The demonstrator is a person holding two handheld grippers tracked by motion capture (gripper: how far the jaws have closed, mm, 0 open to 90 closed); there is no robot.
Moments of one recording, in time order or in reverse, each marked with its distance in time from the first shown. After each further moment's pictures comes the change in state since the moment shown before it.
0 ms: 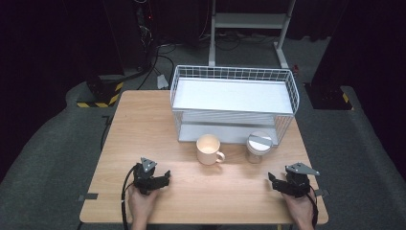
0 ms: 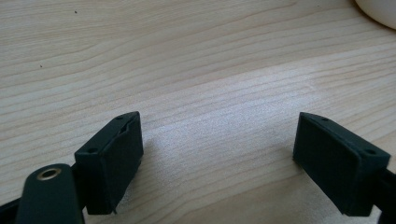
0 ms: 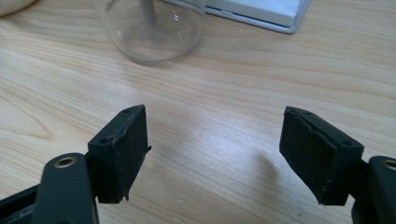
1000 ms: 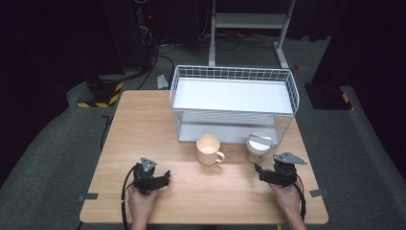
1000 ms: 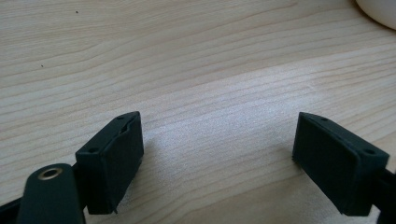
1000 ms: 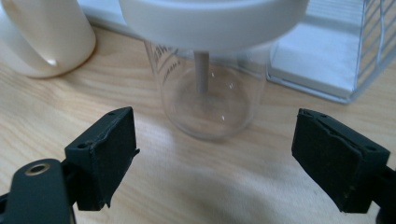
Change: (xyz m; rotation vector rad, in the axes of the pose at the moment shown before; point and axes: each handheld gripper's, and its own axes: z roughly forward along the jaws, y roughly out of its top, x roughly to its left) left arm 0.000 0.000 0.000 -0.001 0.002 -0.003; right arm 0.025 0.038 0.018 -0.080 0.075 -0.018
